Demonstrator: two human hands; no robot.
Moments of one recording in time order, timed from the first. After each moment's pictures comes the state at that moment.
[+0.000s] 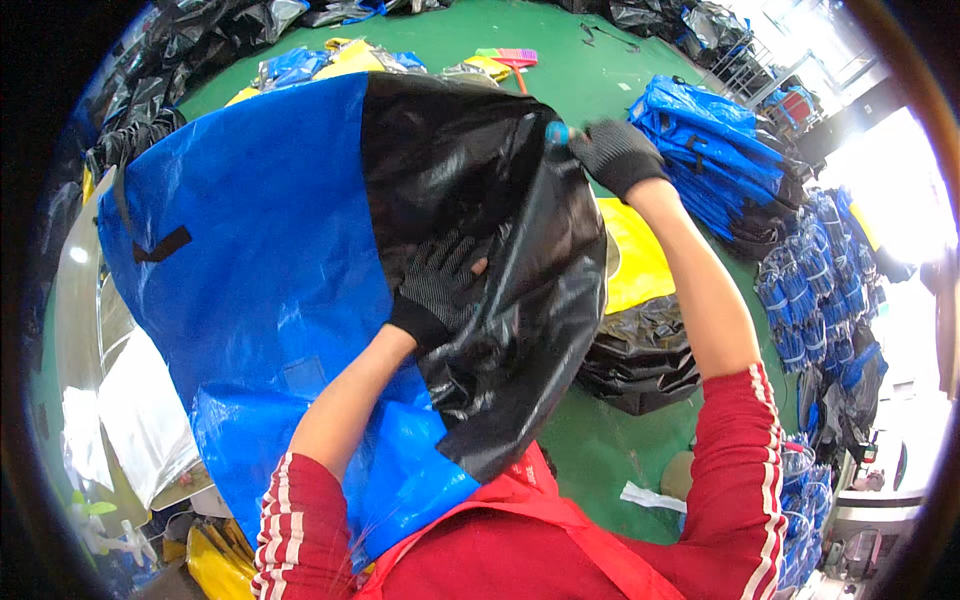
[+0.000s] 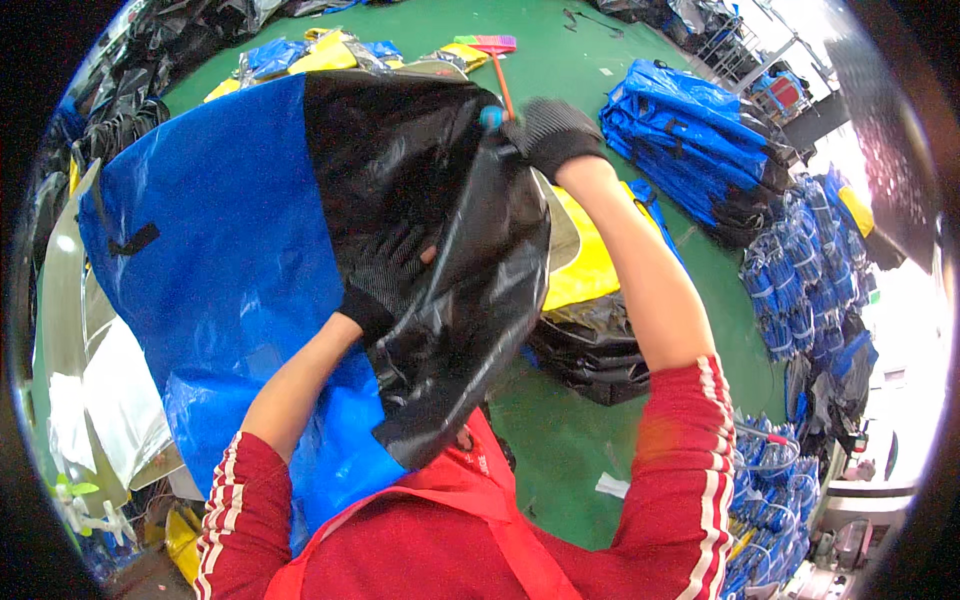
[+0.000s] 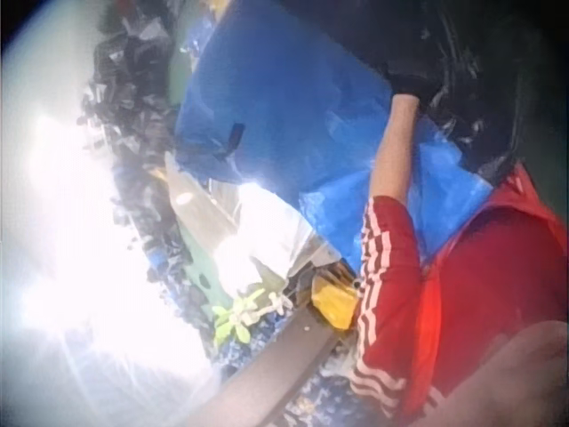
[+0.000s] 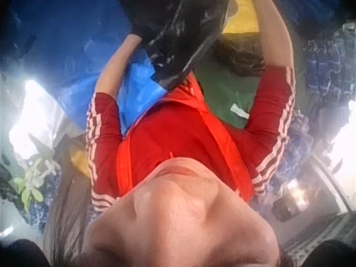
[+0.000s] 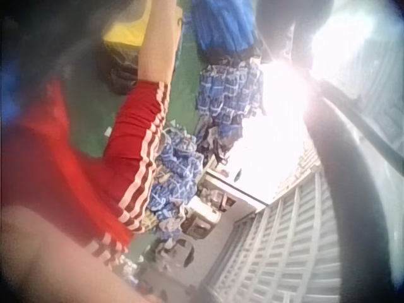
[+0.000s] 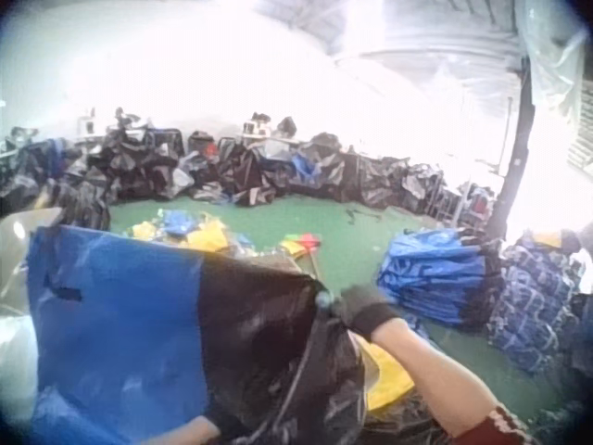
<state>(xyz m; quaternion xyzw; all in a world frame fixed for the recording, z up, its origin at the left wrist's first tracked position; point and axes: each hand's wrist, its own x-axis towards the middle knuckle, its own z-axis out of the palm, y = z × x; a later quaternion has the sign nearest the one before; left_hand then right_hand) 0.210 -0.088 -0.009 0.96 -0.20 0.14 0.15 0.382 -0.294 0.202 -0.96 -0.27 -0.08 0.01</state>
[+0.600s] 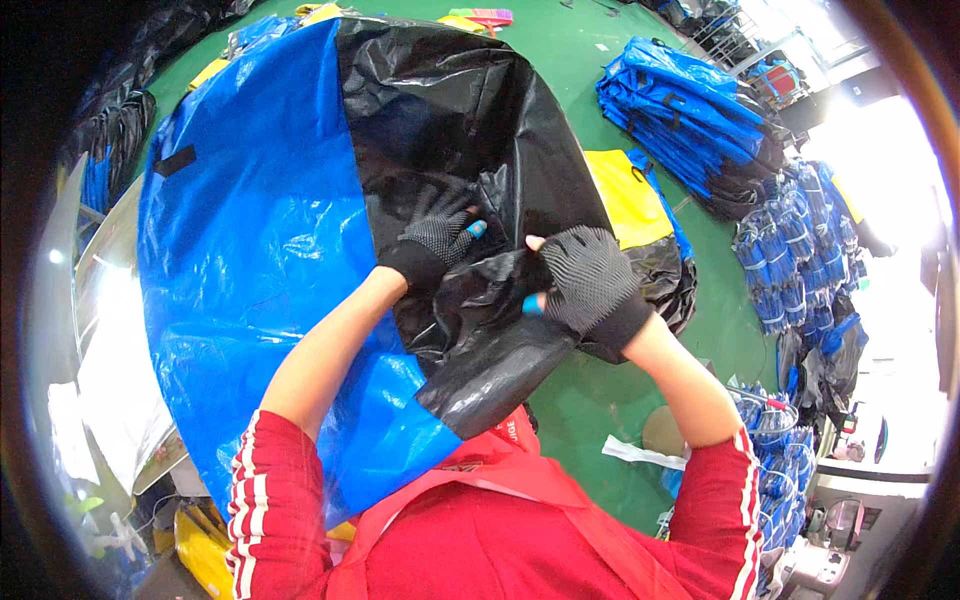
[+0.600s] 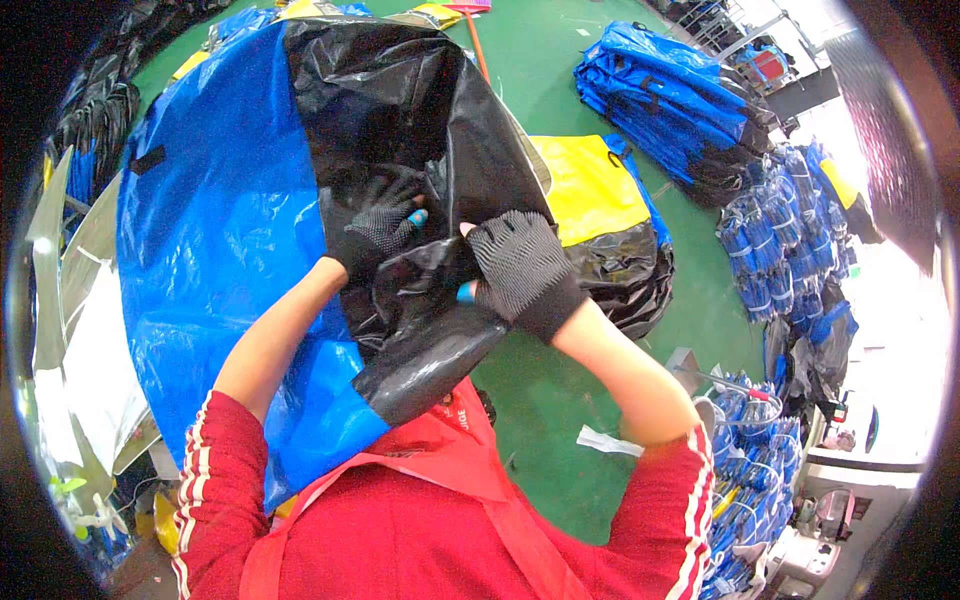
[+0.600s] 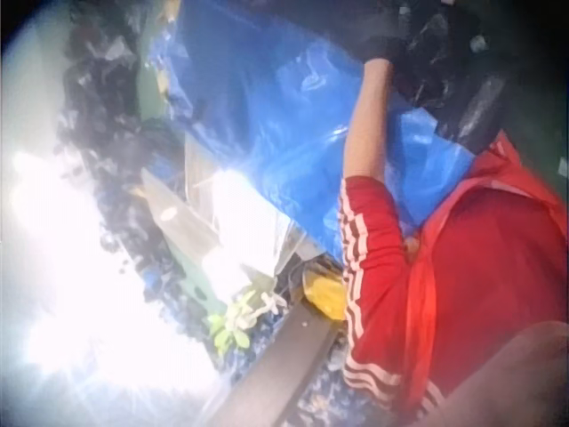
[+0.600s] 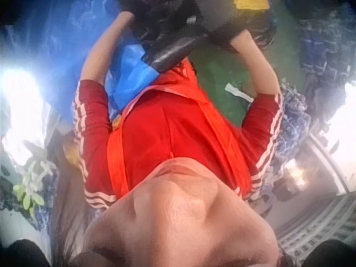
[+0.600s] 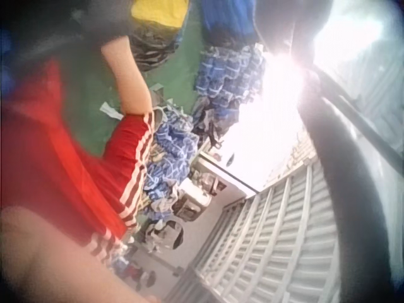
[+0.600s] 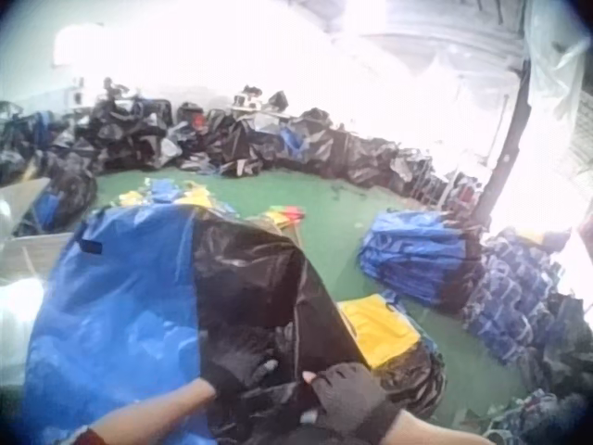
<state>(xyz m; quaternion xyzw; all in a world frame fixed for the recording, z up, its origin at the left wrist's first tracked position) 0.204 -0.128 -0.013 0.93 -0.19 0.06 0.30 0.171 -0.362 0.144 -0.89 -0.45 -0.06 0.01</state>
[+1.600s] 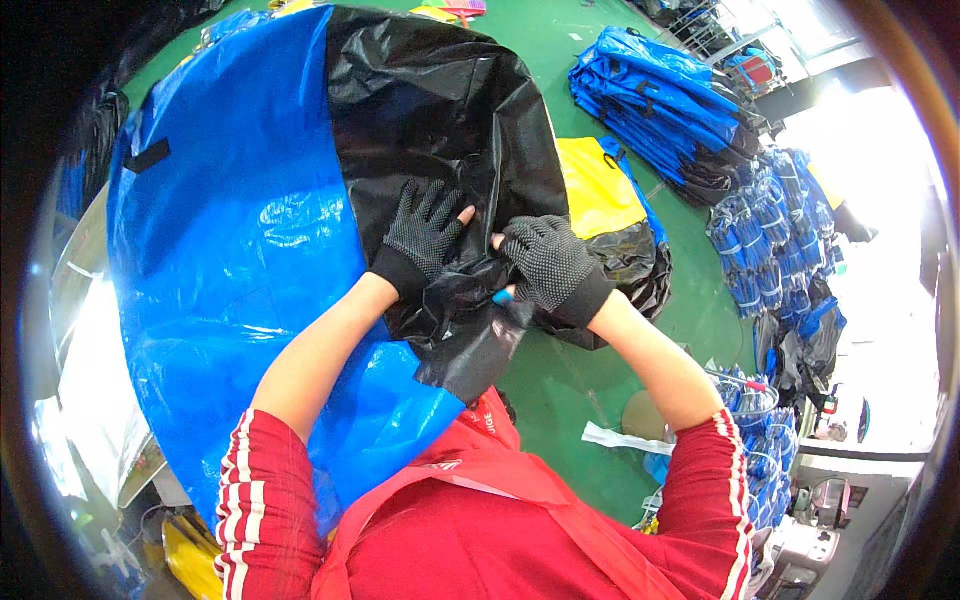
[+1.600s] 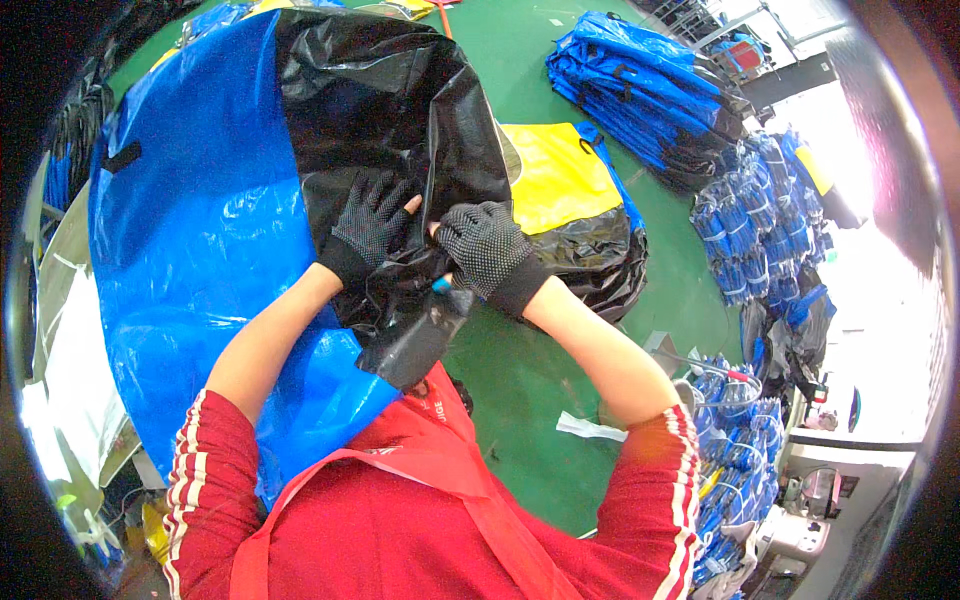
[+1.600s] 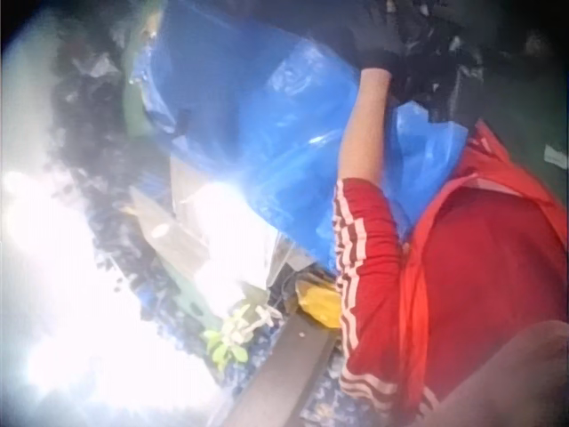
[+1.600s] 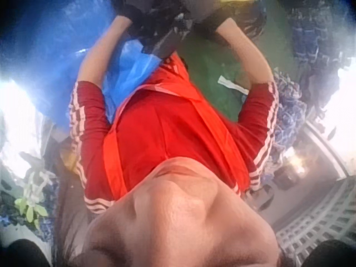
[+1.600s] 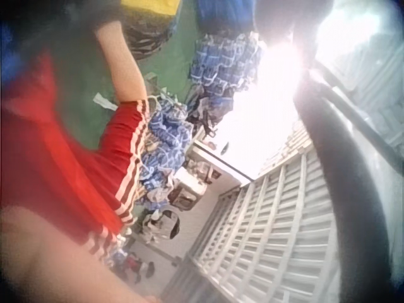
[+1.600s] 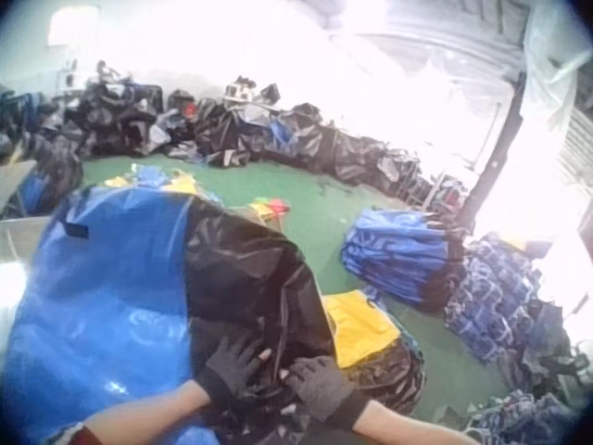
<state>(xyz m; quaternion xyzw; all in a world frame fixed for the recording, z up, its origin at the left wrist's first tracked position) 0.194 -0.155 -0.033 0.94 -0.26 0.20 0.12 0.178 -0.361 0.143 -0.84 -0.53 -0.08 0.07</state>
